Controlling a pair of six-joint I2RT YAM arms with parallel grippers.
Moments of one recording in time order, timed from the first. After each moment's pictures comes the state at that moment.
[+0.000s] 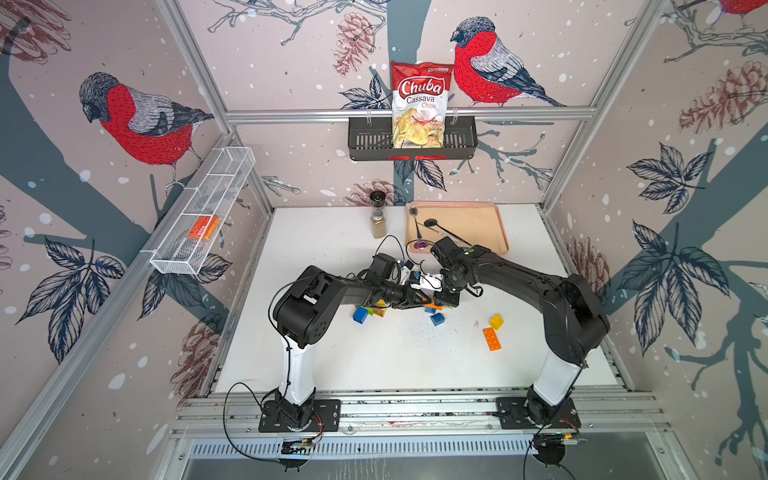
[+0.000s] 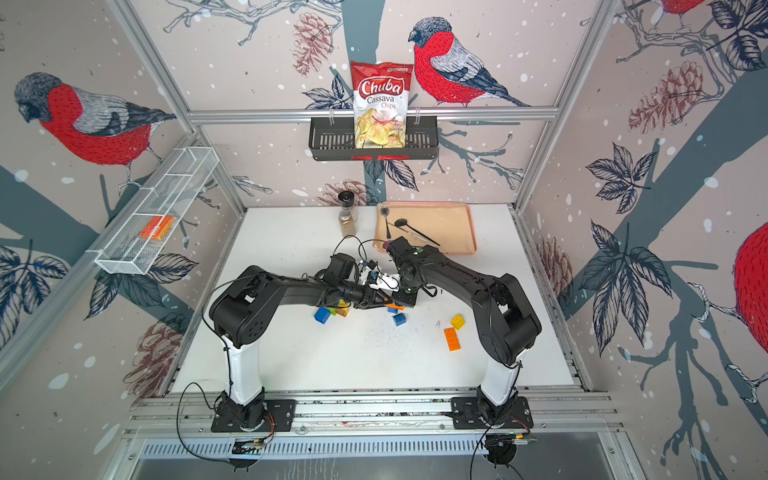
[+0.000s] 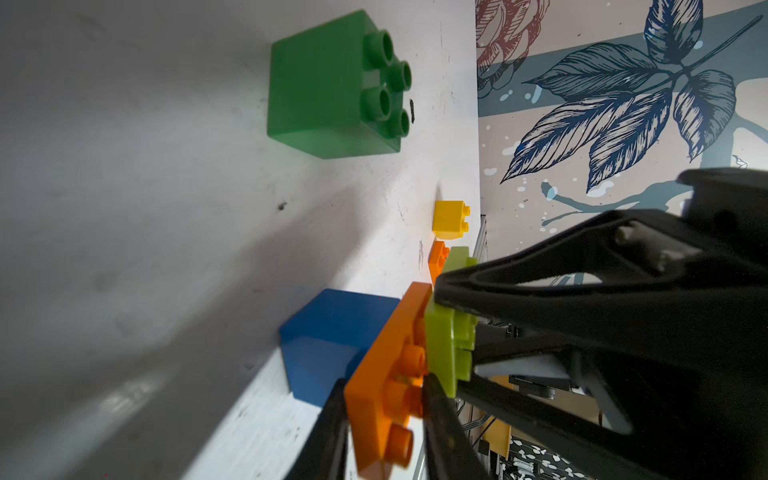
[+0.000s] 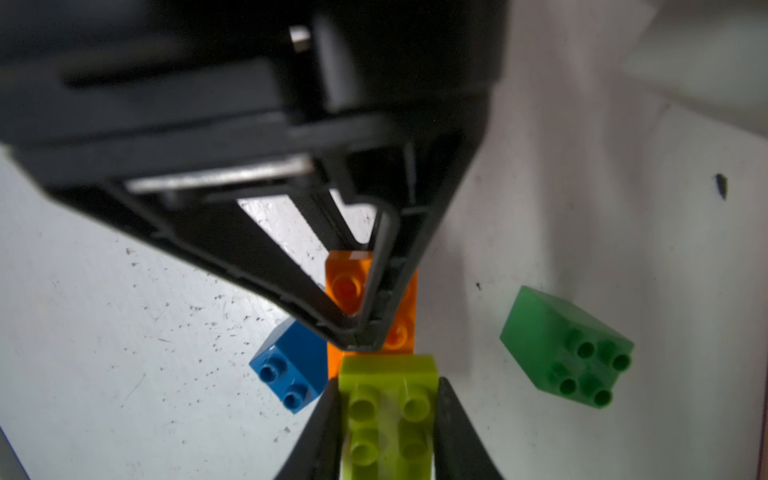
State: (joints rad) left arm -0.56 1.99 0.97 0.24 0.94 -0.69; right arm 0.68 1.79 1.29 -0.84 -0.16 -0.76
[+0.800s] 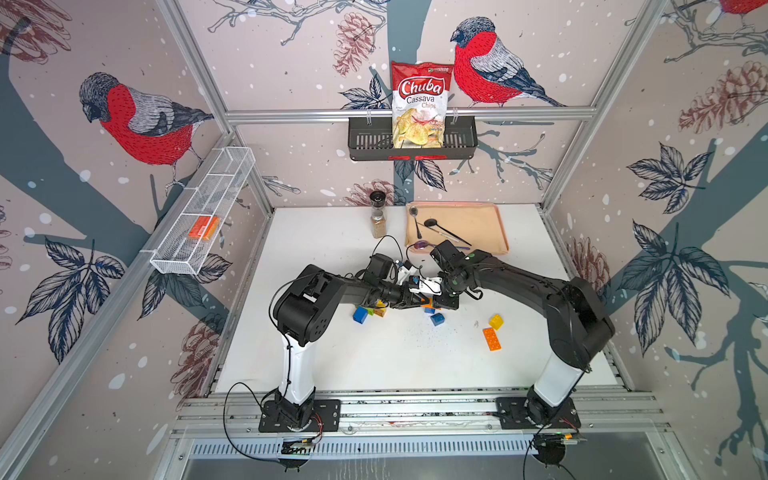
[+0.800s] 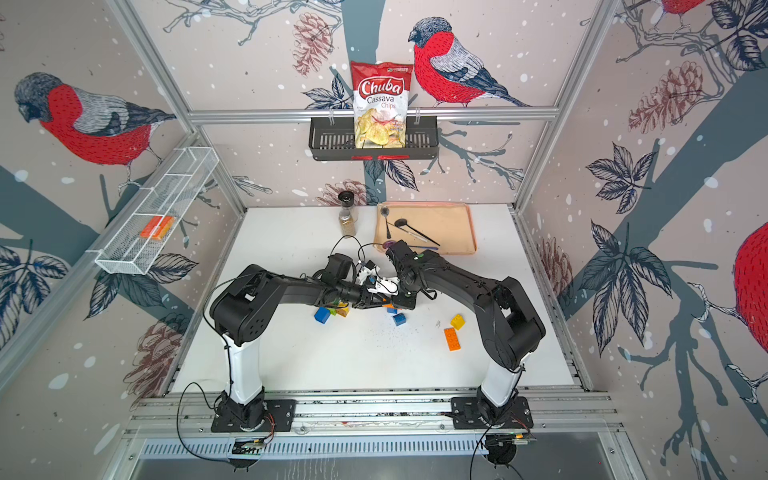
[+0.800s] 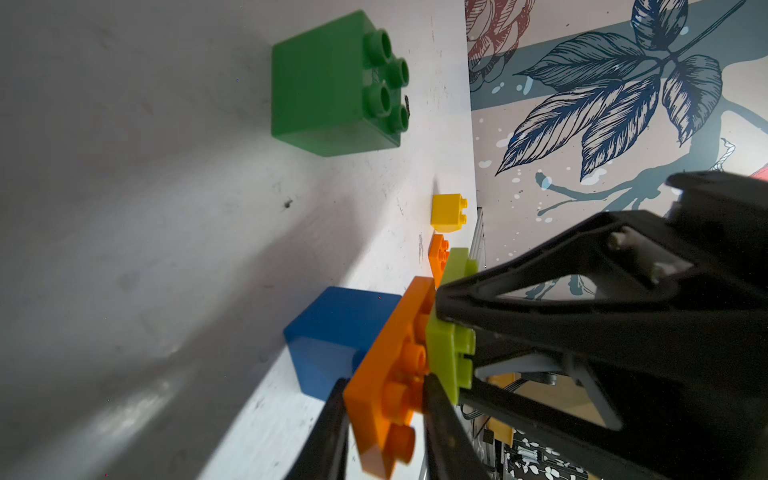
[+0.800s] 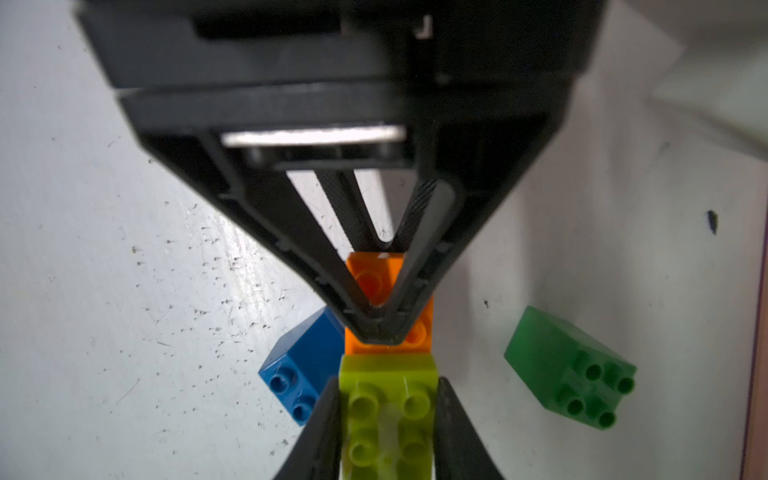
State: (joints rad) left arm -0.54 2.01 0.97 0.24 0.99 -0.64; right arm 0.69 1.77 1.25 -0.80 -0.16 -0.81
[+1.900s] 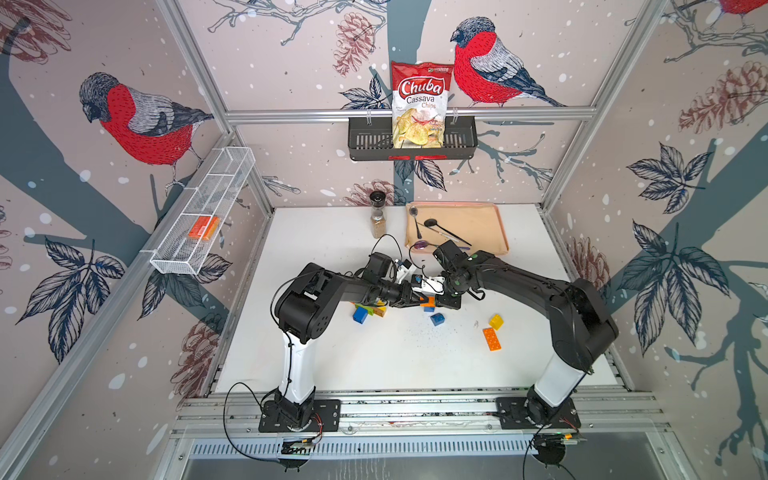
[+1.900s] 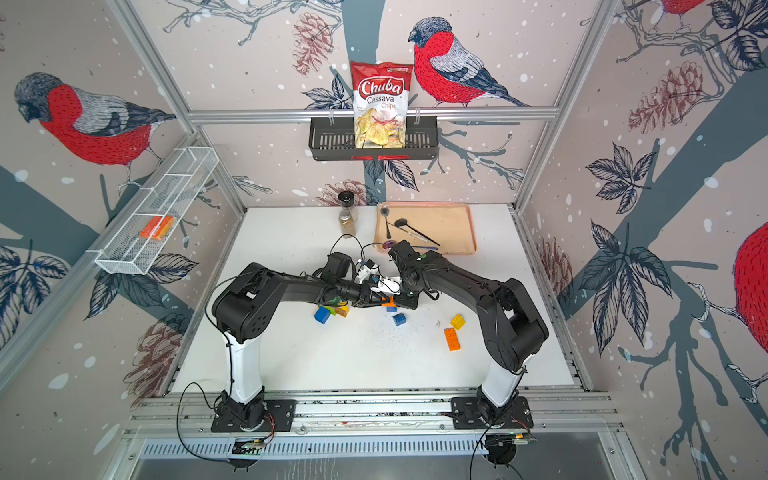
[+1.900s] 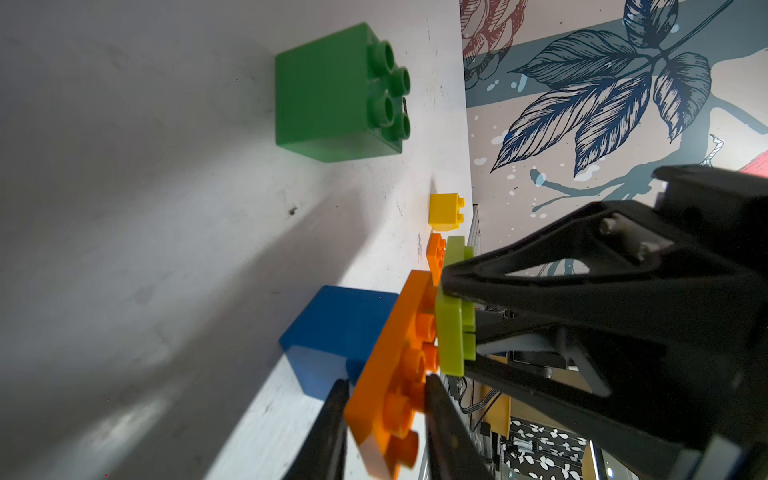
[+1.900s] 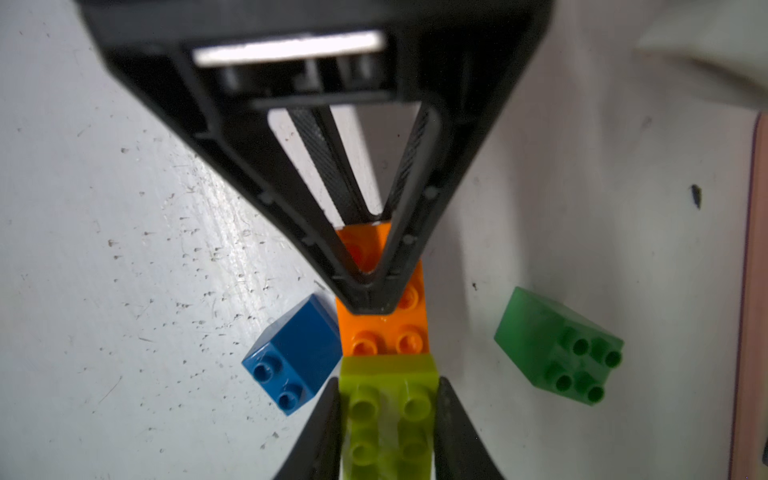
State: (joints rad) left arm -0.52 2.03 0.99 0.22 1.02 -0.62; right arm 0.68 1.75 1.22 -0.77 -0.14 -0.81
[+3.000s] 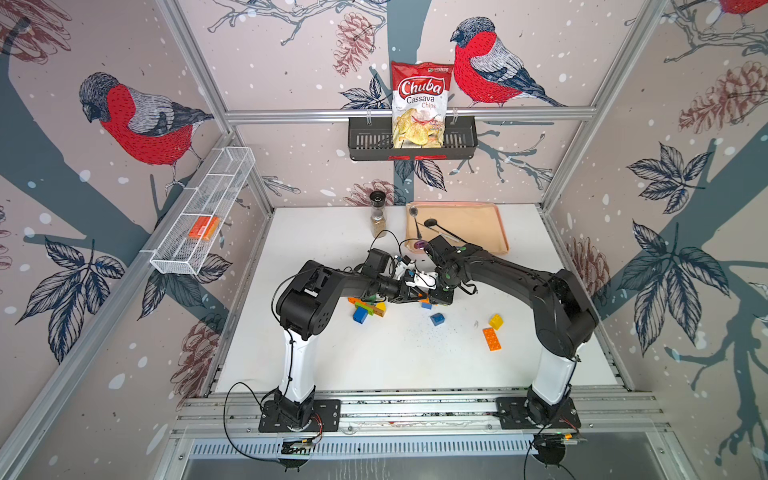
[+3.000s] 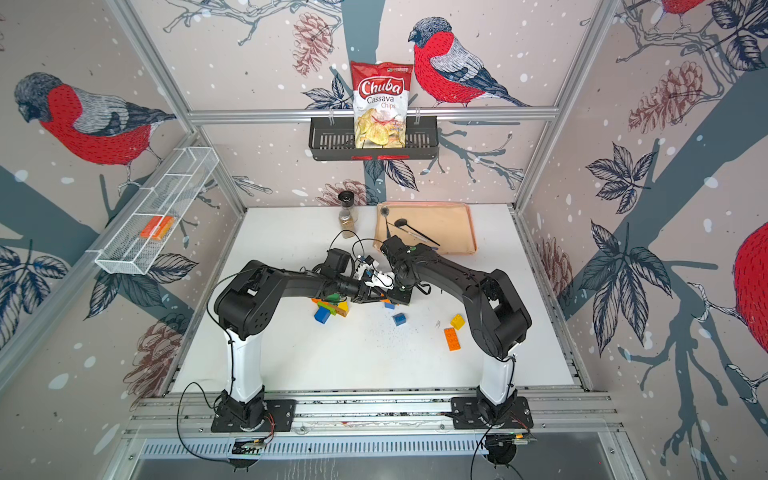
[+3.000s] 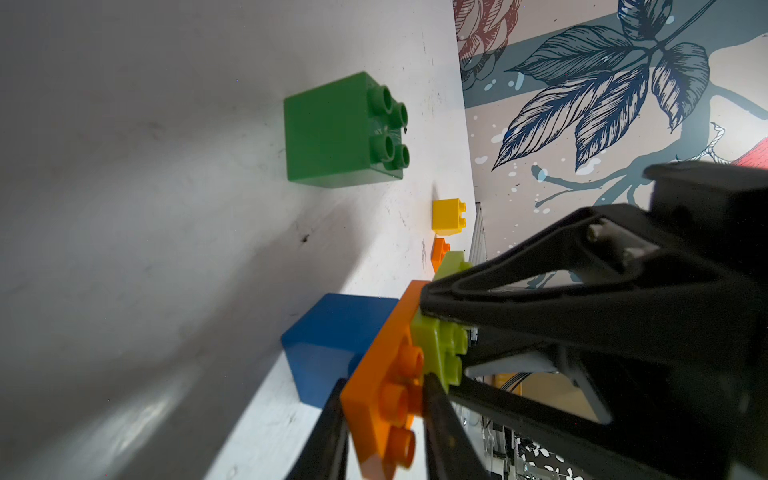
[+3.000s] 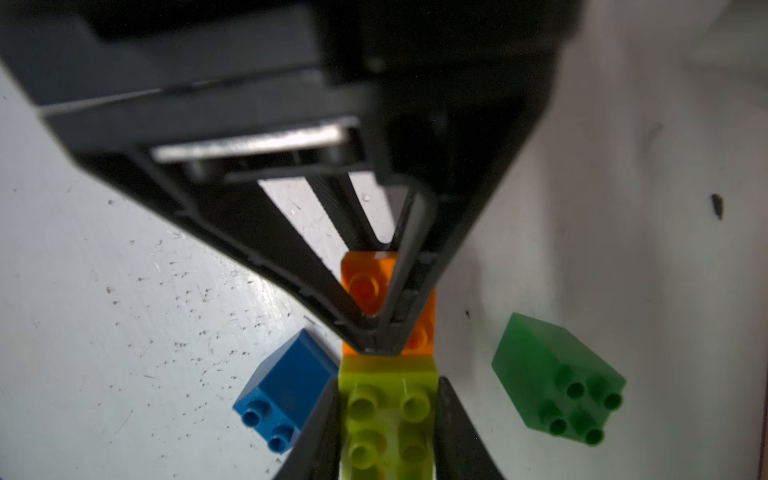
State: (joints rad) left arm -0.50 2.06 1.05 0.15 1.04 -0.53; right arm 0.70 1.89 1.35 -0.85 -0.14 -0.71
